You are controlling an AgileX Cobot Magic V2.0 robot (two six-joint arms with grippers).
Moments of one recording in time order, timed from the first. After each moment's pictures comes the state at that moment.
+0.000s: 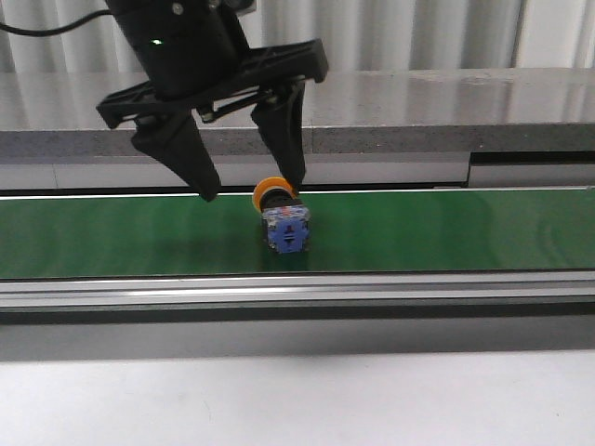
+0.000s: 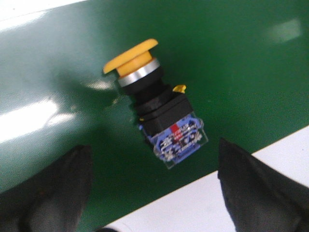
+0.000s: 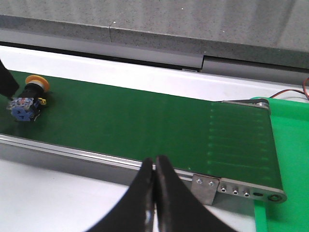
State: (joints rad) left arm -0.64 1.80 -1.44 -0.16 0.87 -0.24; right arm 0.05 0.25 -0.45 0.17 0.59 -0.16
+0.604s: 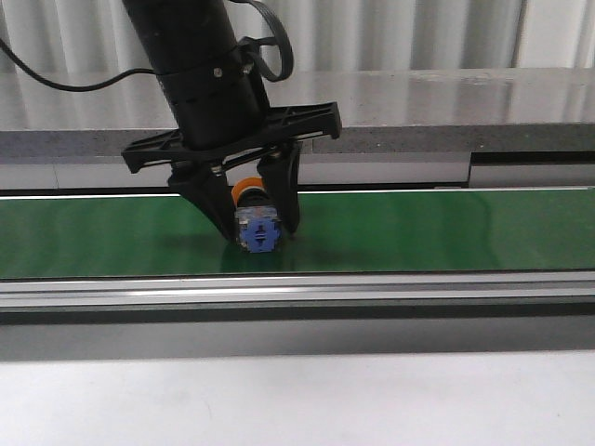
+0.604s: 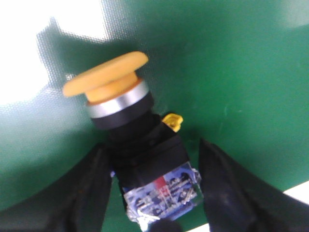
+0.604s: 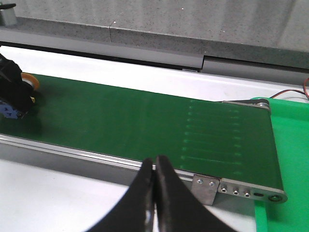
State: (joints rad) left arm -0.64 1.93 -1.51 -0.13 0.91 -0.32; right arm 0.05 0.25 -0.45 0.17 0.59 -0.16
